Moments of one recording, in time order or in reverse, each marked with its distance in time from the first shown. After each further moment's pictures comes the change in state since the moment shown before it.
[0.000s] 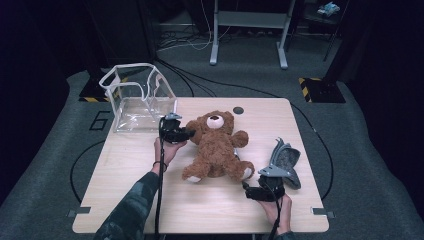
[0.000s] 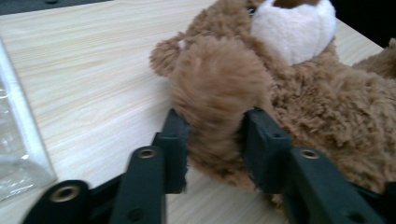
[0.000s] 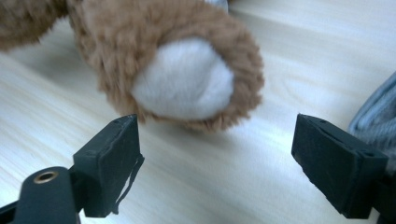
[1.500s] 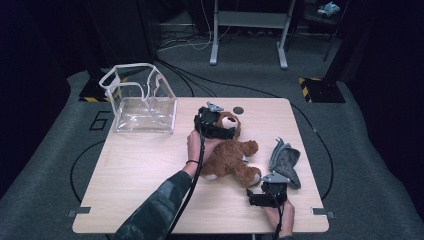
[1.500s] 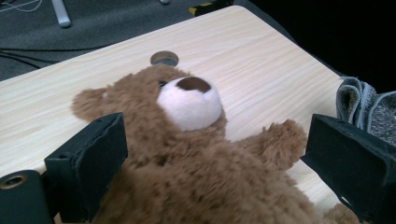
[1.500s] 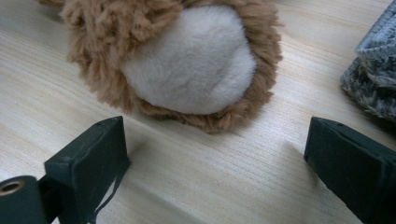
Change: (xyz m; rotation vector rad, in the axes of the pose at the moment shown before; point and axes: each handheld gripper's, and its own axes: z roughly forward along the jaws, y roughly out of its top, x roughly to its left) left arm -0.144 0.072 0.015 0.028 0.119 0.110; right arm -0.015 -0.034 0.022 0.071 -0.057 0.014
